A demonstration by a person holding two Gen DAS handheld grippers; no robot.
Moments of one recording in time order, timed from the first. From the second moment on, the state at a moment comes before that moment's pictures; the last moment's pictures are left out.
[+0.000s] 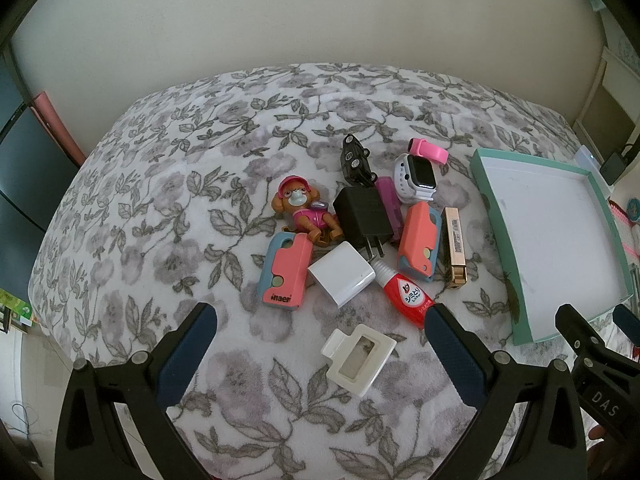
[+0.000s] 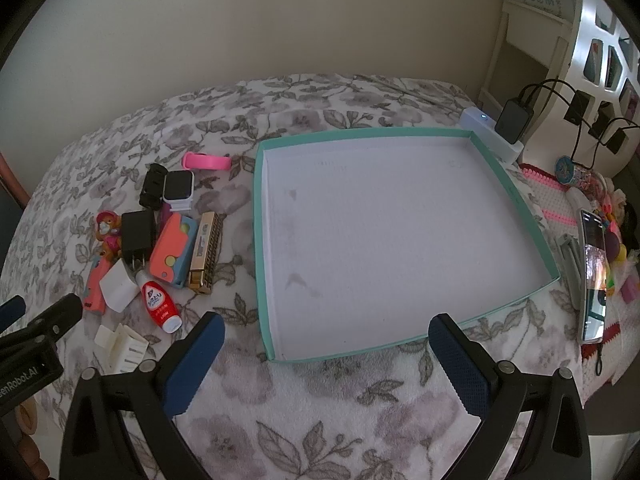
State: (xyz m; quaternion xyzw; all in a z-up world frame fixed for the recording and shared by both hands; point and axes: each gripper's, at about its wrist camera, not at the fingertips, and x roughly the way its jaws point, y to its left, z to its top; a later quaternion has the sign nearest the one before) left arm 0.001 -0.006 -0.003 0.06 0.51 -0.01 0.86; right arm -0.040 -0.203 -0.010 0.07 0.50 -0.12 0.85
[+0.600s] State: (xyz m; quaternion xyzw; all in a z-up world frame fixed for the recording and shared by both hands) left arm 0.007 -0.001 -0.017 0.11 0.54 -0.03 0.84; right arm -0.025 -0.189 0.003 0.07 0.51 -0.08 0.85
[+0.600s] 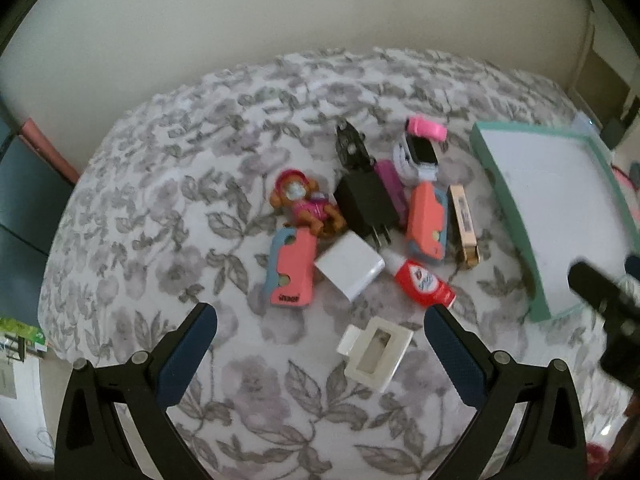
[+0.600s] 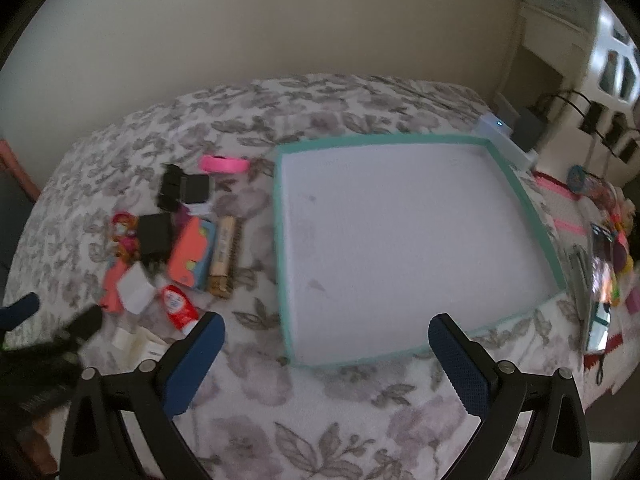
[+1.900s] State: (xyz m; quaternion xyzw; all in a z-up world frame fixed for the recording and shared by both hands) left arm 0.011 0.008 -0.085 0.03 0.63 -0.12 0.77; right arm 0.058 -0.082 -0.086 0.06 0.63 0.08 0.77
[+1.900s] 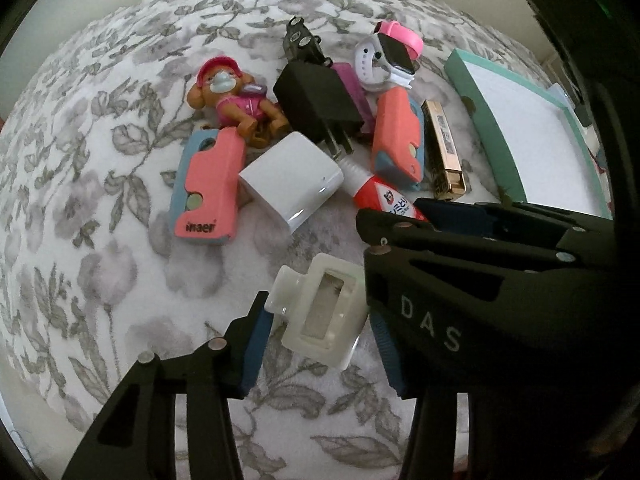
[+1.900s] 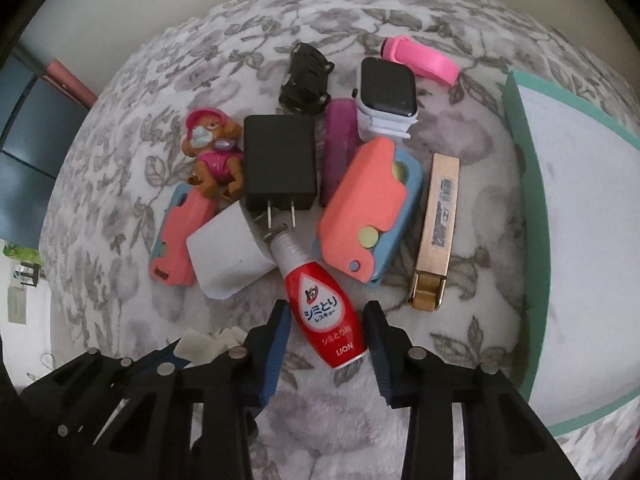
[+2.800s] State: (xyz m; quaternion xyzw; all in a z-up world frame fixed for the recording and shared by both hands) left arm 0.012 -0.002 -0.102 0.05 0.65 -0.09 0.75; right arm 0.021 -0.115 -0.086 0.09 0.64 0.07 0.76
